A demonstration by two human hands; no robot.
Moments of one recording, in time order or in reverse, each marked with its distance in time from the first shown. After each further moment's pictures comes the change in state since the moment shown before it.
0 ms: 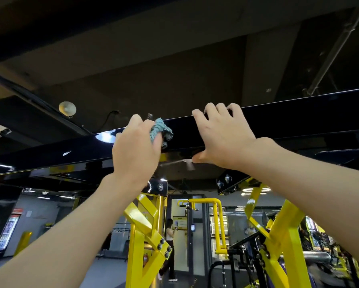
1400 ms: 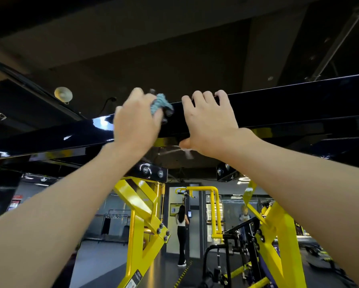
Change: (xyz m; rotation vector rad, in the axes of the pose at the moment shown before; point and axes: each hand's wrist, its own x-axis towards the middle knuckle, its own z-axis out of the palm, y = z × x) left_hand 0.023 -0.019 0.003 -0.025 -0.026 0.030; right_hand 0.013 -0.034 0.007 0.026 0.044 0.016
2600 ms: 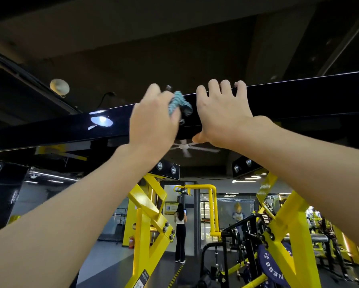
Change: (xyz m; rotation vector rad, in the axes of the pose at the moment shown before) left_hand -0.017 -0.062 -0.010 -0.147 0.009 0.074; right_hand 0.033 -0.072 0.001 -0.068 -0.101 0.085
